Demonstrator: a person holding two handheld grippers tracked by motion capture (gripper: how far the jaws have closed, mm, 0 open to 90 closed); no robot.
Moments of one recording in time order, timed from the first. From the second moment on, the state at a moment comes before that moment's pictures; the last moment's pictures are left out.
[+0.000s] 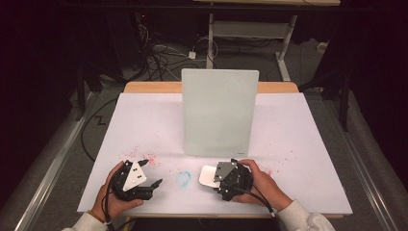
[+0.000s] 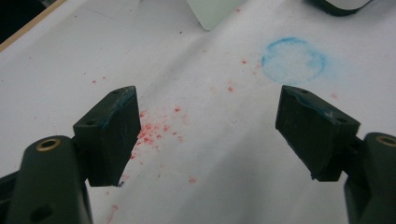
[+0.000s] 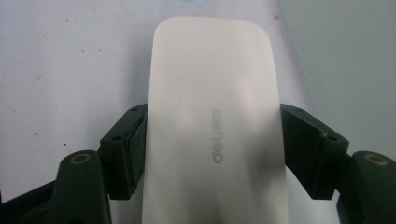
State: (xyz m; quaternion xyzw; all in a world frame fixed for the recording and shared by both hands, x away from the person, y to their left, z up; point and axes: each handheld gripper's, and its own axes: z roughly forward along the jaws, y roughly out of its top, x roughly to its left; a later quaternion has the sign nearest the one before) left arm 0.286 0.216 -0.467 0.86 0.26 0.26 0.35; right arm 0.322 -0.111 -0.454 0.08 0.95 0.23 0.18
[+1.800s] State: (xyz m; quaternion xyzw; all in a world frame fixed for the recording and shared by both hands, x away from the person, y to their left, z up) left arm 0.286 0.216 -0.469 0.87 0.25 0.26 0.35; right arm 0.326 -0.166 -0.407 0.19 0.86 0.36 0.32
